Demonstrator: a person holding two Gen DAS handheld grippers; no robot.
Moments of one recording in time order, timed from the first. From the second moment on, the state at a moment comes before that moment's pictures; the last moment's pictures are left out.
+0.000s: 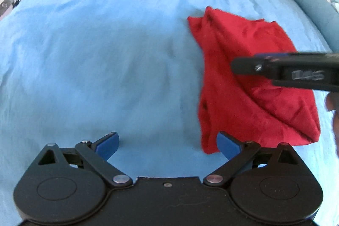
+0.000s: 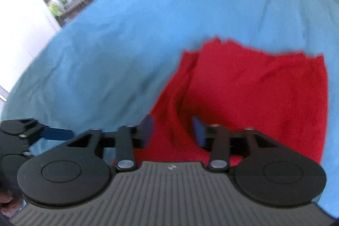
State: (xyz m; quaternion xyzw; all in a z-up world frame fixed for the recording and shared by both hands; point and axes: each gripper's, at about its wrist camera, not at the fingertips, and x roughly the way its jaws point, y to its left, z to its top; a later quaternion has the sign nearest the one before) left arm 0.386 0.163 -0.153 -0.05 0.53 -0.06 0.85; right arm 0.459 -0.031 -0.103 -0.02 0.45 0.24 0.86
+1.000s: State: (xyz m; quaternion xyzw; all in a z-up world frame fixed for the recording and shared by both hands) left arm 0.425 0.100 -0.109 0.05 0.52 -0.25 0.81; right arm 0.378 -0.203 -0.086 0.06 0.45 0.16 0.88
